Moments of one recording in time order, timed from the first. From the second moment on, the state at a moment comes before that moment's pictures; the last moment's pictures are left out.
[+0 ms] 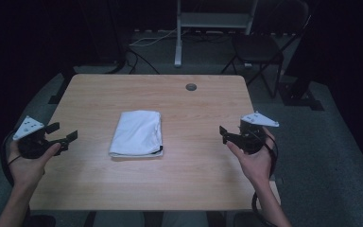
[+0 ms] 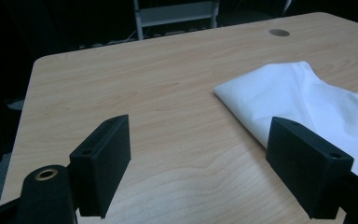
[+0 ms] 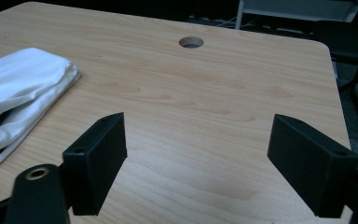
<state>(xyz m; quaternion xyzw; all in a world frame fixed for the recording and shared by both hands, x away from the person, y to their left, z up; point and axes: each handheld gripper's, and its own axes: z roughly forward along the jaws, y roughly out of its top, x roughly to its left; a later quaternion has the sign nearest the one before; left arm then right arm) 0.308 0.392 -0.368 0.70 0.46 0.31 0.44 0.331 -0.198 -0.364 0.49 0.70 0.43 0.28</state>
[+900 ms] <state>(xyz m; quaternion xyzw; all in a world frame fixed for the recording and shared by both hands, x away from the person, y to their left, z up) 0.292 0.410 -0.391 0.69 0.48 0.30 0.45 0.309 -0.204 -0.392 0.50 0.70 0.42 0.27</state>
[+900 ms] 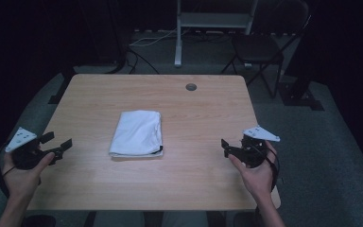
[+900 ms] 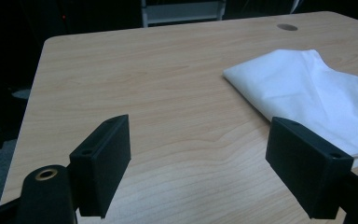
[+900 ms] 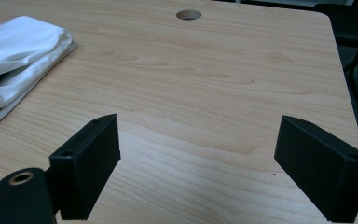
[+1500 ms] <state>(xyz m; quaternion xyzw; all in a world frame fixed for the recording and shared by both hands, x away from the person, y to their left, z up) 0.289 0.424 -0.408 0.69 0.50 0.30 0.44 0.307 -0.200 -0.407 0.51 0.71 0.41 0.26</state>
